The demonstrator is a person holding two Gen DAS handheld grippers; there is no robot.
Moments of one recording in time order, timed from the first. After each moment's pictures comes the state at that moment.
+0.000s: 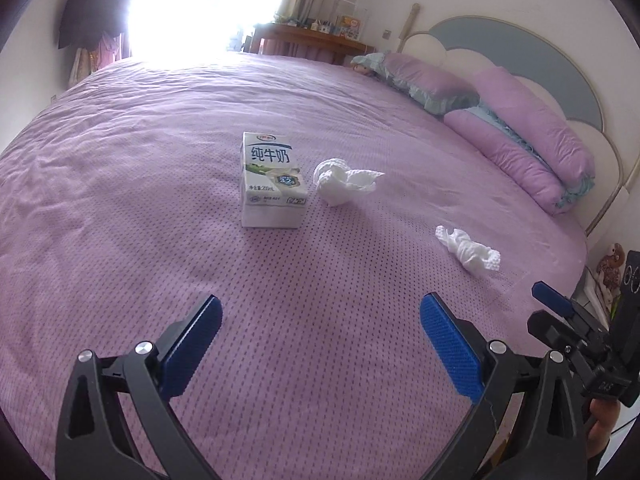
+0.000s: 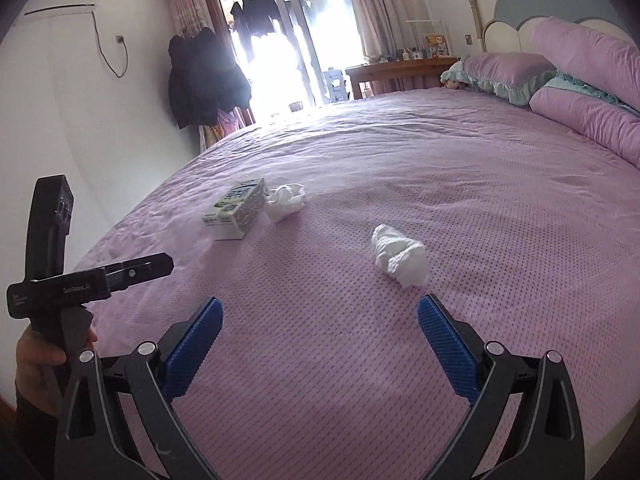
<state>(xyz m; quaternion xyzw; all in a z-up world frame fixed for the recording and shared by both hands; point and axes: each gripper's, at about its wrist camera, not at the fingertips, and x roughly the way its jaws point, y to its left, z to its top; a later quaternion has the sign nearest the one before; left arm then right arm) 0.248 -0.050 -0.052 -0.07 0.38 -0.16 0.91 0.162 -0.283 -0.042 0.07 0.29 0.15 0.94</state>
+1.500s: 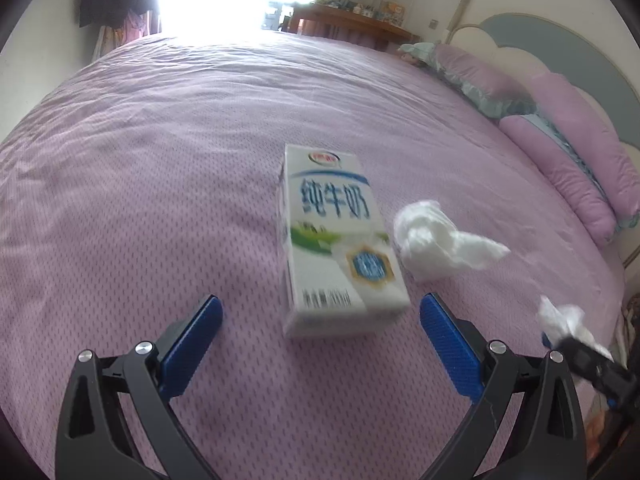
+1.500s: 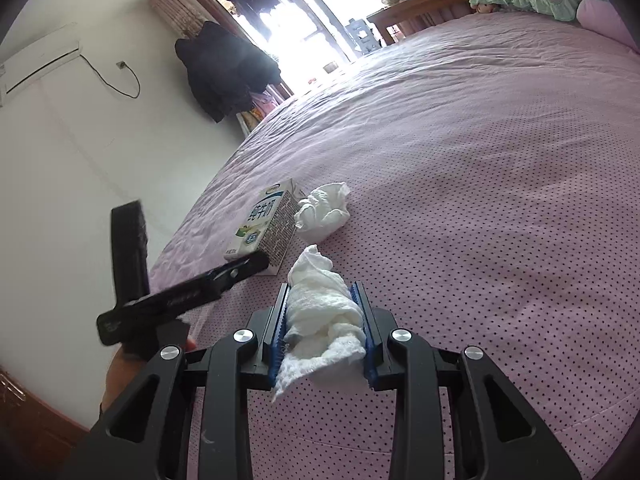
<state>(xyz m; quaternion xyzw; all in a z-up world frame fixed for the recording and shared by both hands) 0.373 -0.040 -0.082 -0.08 0.42 -0.09 0.90 0.264 -0.274 -0.050 0.19 0.37 0.27 0.87</state>
